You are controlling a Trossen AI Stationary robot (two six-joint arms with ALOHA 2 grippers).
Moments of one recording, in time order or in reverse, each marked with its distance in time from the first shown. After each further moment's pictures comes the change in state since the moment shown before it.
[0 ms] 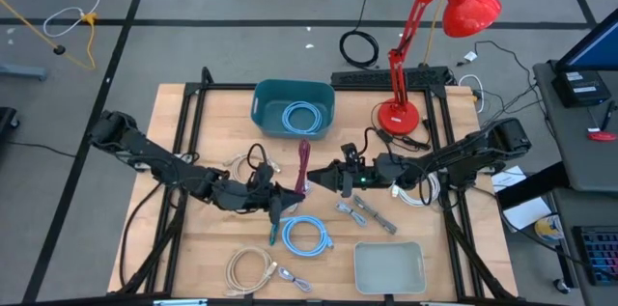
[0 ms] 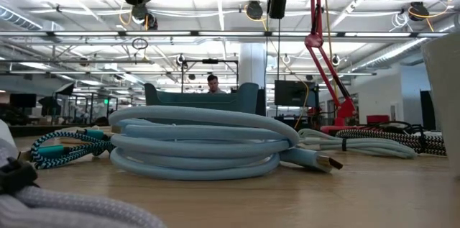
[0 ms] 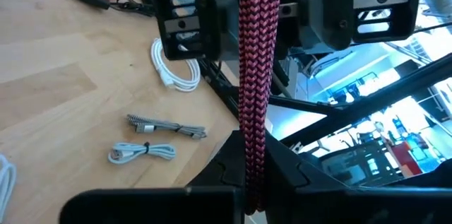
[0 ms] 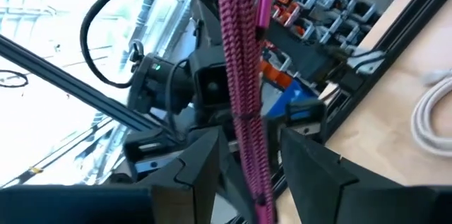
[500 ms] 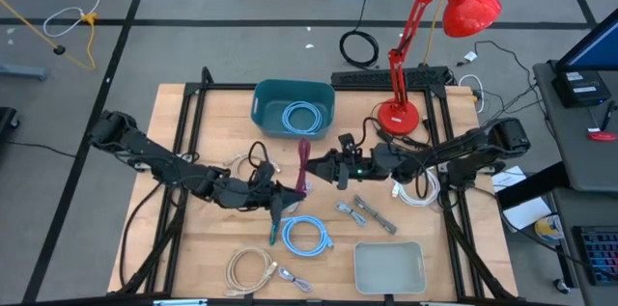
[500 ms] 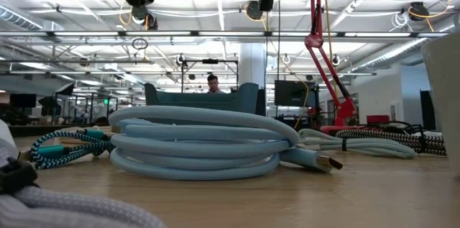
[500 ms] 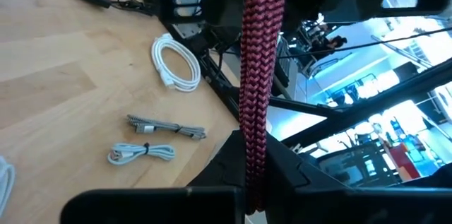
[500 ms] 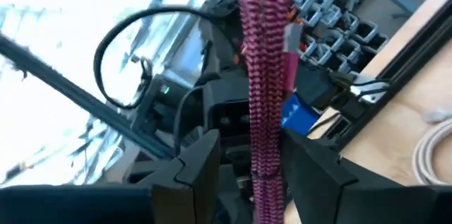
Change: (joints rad) left arm 0.020 0.000 0.000 0.000 0.021 -0.011; right arm -0.054 -0.001 0.081 -0.059 -0.054 -0.078
